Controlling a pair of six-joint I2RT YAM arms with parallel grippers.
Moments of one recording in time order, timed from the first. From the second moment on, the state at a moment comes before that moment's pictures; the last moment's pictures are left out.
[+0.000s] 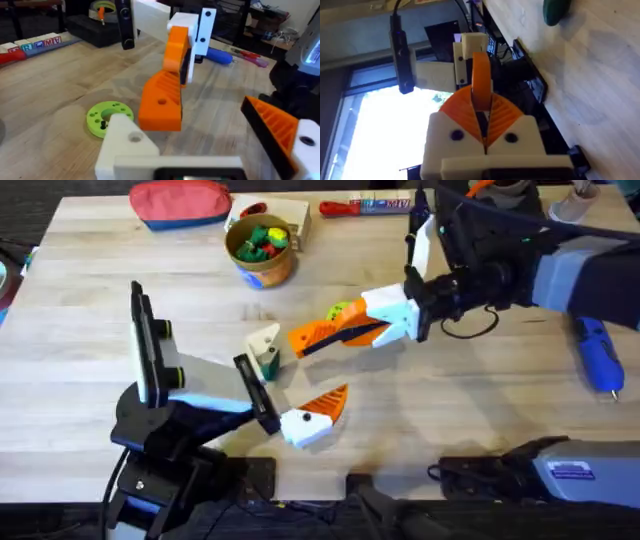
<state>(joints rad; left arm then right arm) -0.26 0.01 0.01 -0.07 0.84 -0.13 0.32 1.52 0.88 -0.53 -1.33 0.51</state>
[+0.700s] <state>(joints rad) -0.26 0.01 0.01 -0.07 0.82 -0.17 0.43 1.58 0.88 -0.25 -1.27 0.76</state>
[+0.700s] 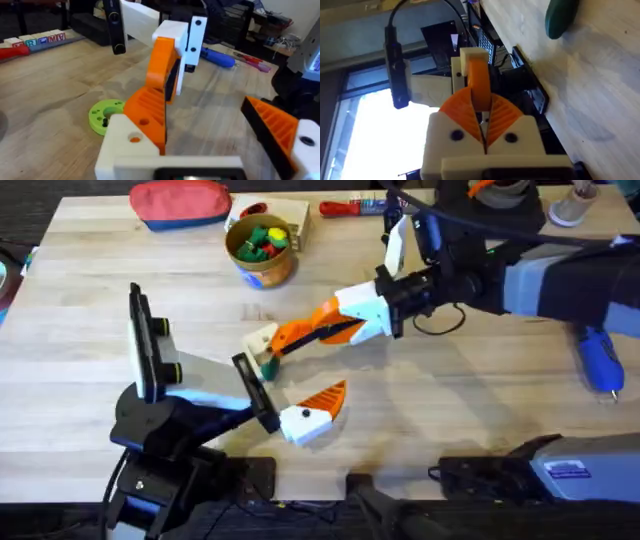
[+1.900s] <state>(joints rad) -0.25 0.01 0.01 -0.06 0.70 -0.19 0.59 1.61 0.88 0.09 -1.04 0.98</state>
